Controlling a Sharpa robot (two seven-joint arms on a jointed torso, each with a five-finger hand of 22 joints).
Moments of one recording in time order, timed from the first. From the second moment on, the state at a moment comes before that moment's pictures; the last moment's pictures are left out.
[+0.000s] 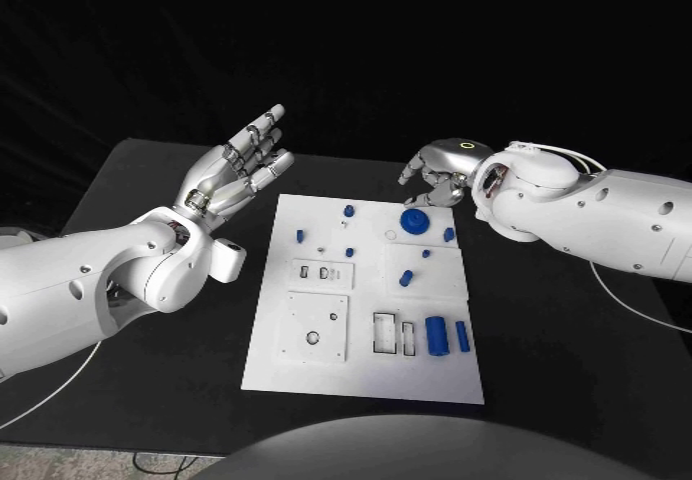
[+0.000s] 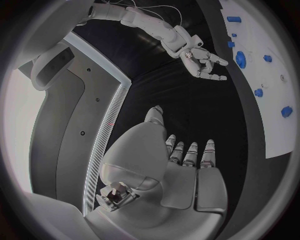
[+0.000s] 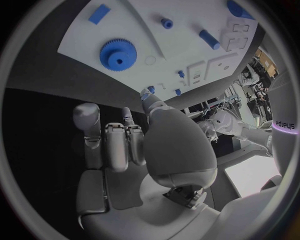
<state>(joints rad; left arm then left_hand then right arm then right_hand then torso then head) 1.24 -0.92 -0.15 1.62 -0.29 -0.26 0.65 1.45 0.22 -0.24 0.28 0.47 0.17 -0.01 0.02 0.02 0.00 -0.03 0.00 0.00 0.00 0.09 0.00 0.00 0.17 0.04 0.23 0.02 0.01 1.31 -0.79 -0.11 1.38 -1.58 -0.23 -0.10 1.31 -0.09 0.18 0.14 0.12 0.91 0.09 0.08 0.15 1.45 0.01 1.51 1.30 1.46 -0.05 1.45 1.29 0.13 1.24 0.07 1.09 1.04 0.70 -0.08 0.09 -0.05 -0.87</state>
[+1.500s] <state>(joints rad) 1.24 -0.92 -0.16 1.61 -0.29 -0.24 0.64 1.46 0.22 -0.23 0.28 0.48 0.17 -0.01 0.02 0.02 0.00 -0.02 0.00 0.00 0.00 0.10 0.00 0.00 0.17 0.04 0.24 0.02 0.01 1.22 -0.76 -0.11 1.29 -1.59 -0.20 -0.12 1.31 -0.07 0.18 0.12 0.25 0.93 0.10 0.09 0.17 1.46 0.01 1.57 1.31 1.46 -0.05 1.57 1.31 0.10 1.32 0.07 1.26 1.25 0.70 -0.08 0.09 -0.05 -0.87</state>
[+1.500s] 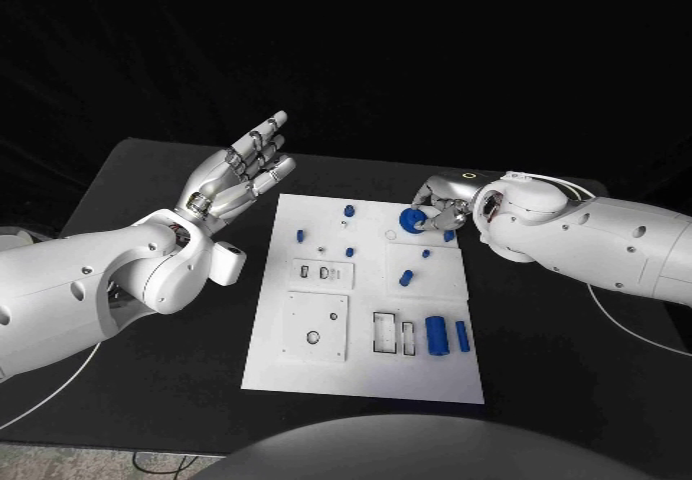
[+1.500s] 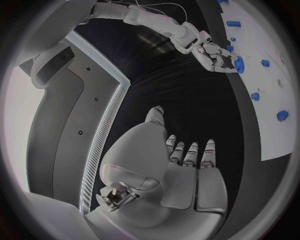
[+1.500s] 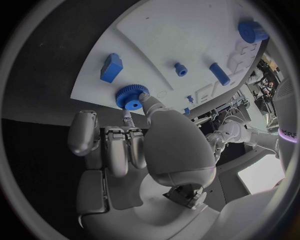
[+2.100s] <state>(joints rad) 1.24 -0.92 -0.16 1.61 -0.29 -0.22 0.64 1.46 0.22 -0.23 0.28 0.48 0.17 -0.01 0.02 0.02 0.00 -0.02 0.00 0.00 0.00 0.11 0.00 0.00 0.17 0.04 0.24 0.03 0.02 1.20 -0.74 -0.10 1.27 -1.60 -0.25 -0.10 1.33 -0.08 0.20 0.06 0.49 0.98 0.10 0.14 0.19 1.47 0.00 1.57 1.31 1.47 -0.05 1.57 1.31 0.10 1.31 0.05 1.26 1.28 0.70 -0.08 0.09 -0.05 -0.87</state>
